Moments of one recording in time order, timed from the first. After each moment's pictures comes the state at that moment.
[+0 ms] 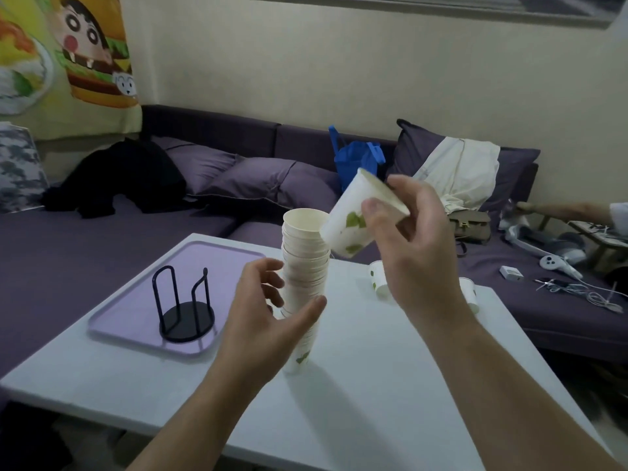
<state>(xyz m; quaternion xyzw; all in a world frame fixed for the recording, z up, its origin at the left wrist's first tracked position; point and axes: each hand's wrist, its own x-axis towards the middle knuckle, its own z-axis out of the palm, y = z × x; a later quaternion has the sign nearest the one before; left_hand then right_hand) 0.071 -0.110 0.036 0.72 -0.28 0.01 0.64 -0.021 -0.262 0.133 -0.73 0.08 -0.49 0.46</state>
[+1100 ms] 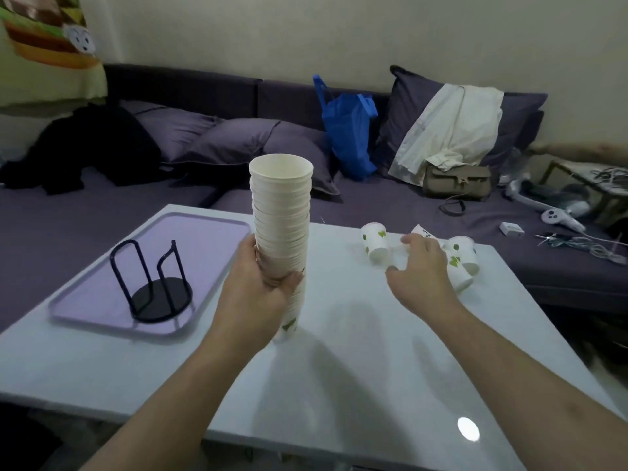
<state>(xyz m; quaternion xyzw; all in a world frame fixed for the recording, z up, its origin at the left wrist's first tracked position) 0.103 -0.154 -0.002 0.77 -0.27 -0.04 0.57 -0.008 -0.397 -0.010 -0.86 0.39 -0.24 0.24</state>
